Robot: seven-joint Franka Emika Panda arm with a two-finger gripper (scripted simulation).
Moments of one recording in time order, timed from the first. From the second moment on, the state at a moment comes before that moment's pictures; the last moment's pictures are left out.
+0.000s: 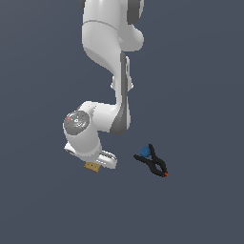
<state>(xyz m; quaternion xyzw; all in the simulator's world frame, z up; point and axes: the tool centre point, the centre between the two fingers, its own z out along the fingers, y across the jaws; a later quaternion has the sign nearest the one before) 0.098 -0.119 0.067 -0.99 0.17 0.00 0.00</state>
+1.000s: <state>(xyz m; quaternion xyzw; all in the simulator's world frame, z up) 0.012 -0.172 0.256 -0.99 0.17 0.00 0.00</state>
